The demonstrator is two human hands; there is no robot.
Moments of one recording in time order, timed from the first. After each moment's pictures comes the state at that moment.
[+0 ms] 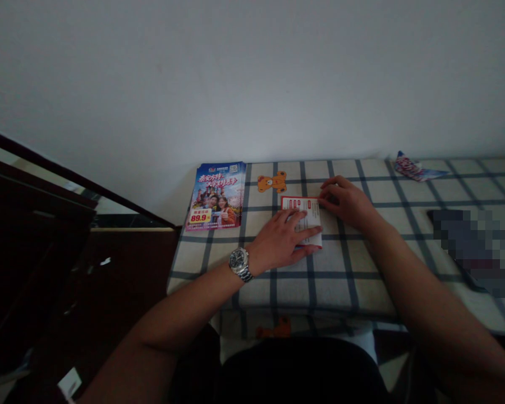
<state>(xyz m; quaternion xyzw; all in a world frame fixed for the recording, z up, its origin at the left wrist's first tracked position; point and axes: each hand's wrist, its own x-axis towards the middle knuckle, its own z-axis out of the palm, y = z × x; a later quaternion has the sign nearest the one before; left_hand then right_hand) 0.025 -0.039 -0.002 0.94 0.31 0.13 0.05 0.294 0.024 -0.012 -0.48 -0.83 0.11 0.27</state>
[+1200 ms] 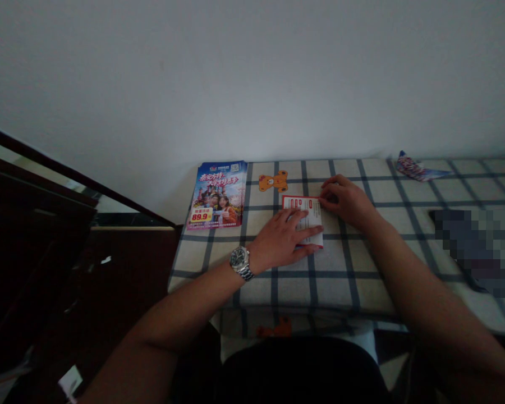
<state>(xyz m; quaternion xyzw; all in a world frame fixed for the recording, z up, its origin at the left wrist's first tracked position) 0.023 -0.038 -0.006 0.94 0.30 0.13 0.05 0.289 0.025 -0.014 -0.50 -0.81 0.10 0.28</state>
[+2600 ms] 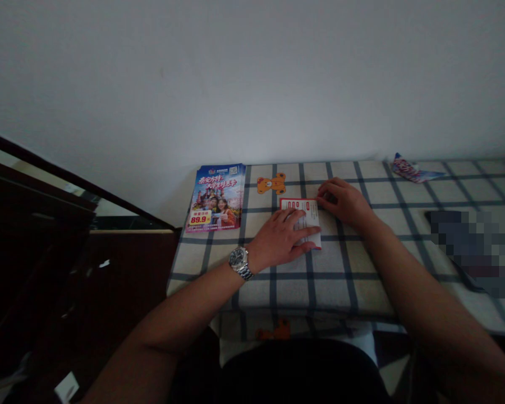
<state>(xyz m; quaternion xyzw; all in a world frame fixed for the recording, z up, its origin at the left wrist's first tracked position) 0.026 -0.033 -0.006 0.94 0.30 0.14 0.05 0.290 0.027 -0.011 -0.48 -0.81 0.12 0.31</state>
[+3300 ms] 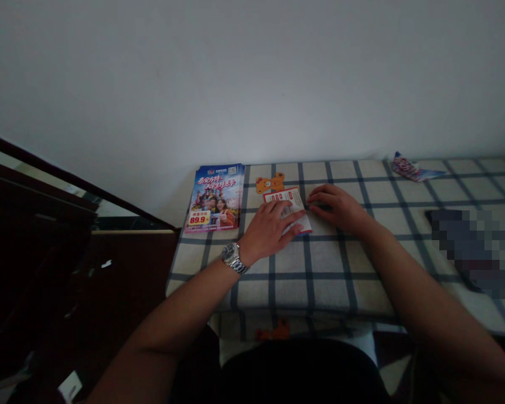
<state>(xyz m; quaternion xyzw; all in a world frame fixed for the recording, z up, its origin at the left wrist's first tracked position) 0.016 -0.017 0.000 0.91 0.37 0.15 0.05 0.285 0.020 -0.012 -0.40 -0.86 0.14 0.29</state>
